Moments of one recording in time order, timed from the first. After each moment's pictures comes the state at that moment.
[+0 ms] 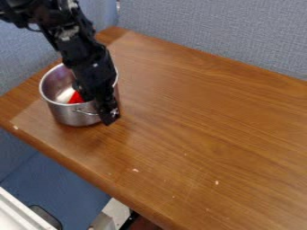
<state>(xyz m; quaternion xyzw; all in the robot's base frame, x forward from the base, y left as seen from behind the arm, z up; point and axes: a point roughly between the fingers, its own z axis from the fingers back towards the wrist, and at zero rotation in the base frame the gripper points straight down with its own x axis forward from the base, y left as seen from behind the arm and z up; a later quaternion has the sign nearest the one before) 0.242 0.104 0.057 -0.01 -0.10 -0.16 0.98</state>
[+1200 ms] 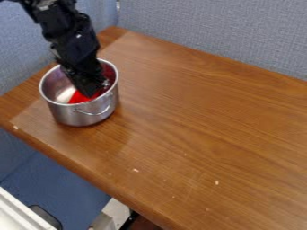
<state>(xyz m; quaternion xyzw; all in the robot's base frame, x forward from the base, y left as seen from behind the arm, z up) 0.242 0.117 0.088 -0.01 -0.11 -0.07 0.99</state>
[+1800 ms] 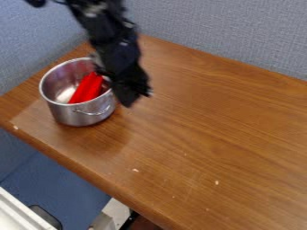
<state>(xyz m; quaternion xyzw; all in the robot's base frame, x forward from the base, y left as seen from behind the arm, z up) 0.256 0.046 0.080 -0.03 -0.10 -0.08 0.99</state>
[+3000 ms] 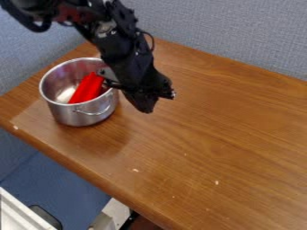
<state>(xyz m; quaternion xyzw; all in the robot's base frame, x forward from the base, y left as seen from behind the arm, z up) 0.259 0.038 0.076 -0.06 -0.18 0.06 0.98</state>
